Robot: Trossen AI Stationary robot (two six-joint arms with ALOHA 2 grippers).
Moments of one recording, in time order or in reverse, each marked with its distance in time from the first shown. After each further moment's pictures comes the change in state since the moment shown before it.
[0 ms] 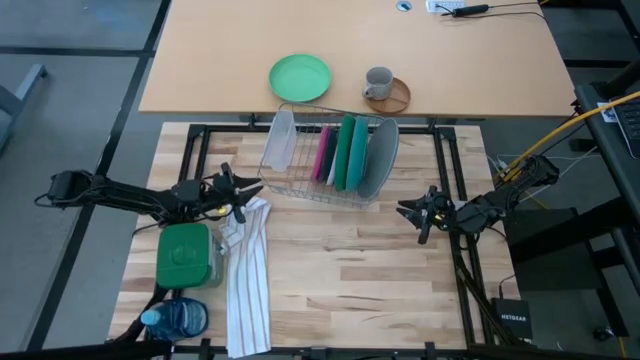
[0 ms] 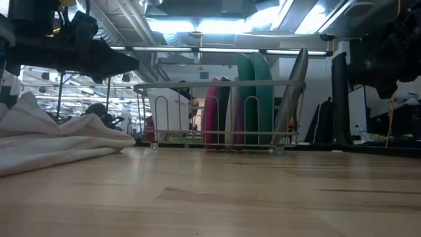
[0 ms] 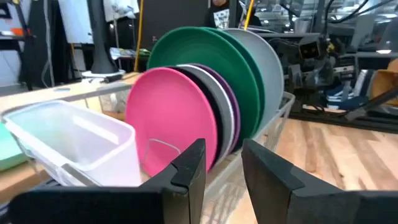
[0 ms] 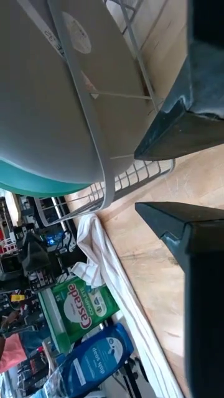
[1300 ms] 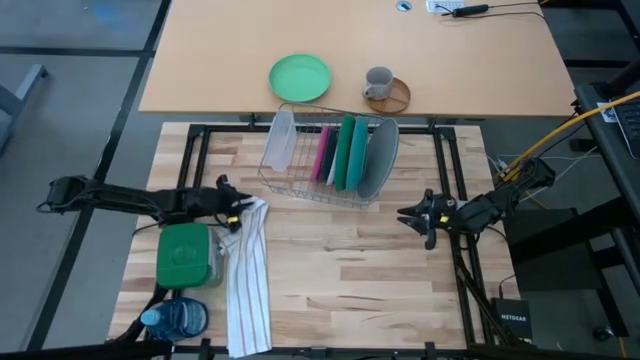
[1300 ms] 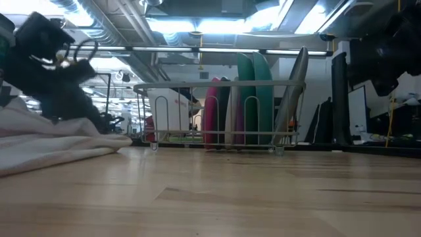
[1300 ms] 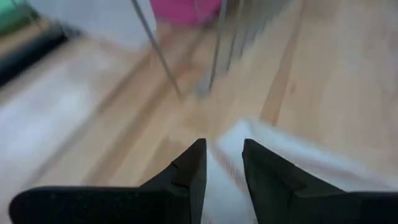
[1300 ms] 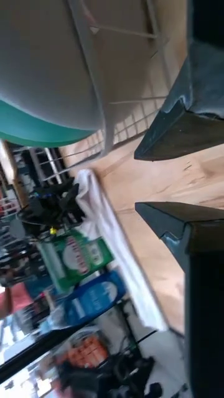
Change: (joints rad) left arm 0.009 -0.137 0.000 -0.741 -0.001 -0.087; right arm -0.005 -0.073 0.000 0.001 -0.178 -0.016
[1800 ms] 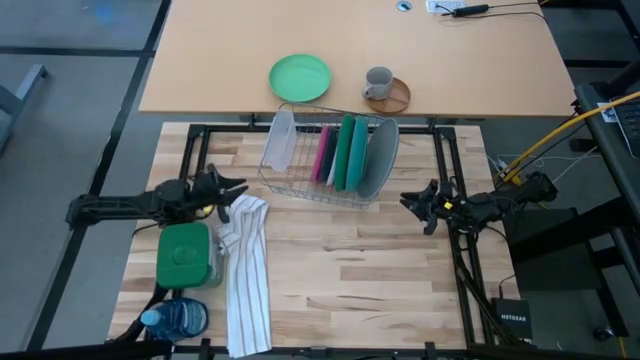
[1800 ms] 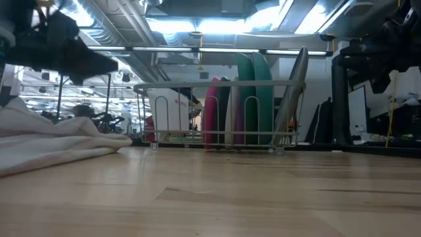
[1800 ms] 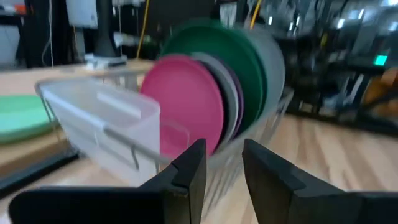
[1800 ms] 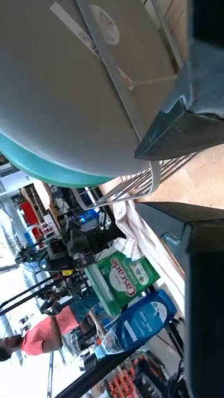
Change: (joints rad) left arm 0.000 -0.551 0.000 0.001 0.000 0.000; right arm -0.167 -0.136 -0.002 0.010 -0.017 0.000
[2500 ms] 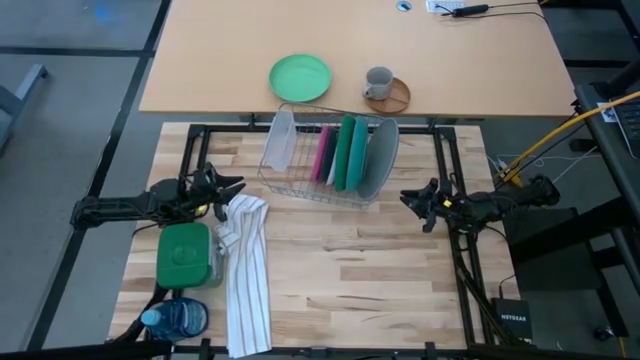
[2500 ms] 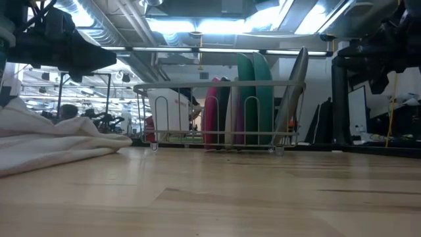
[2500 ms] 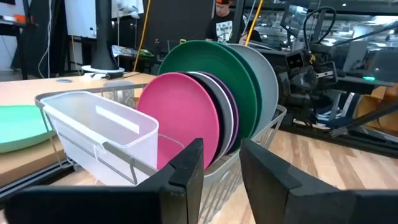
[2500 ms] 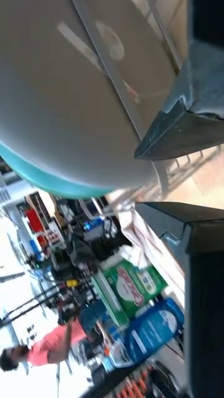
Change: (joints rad) left arm 0.001 -0.072 0.000 0.003 -0.001 0.000; right arm -0.060 0.000 -0.005 0.010 -0.027 0.000
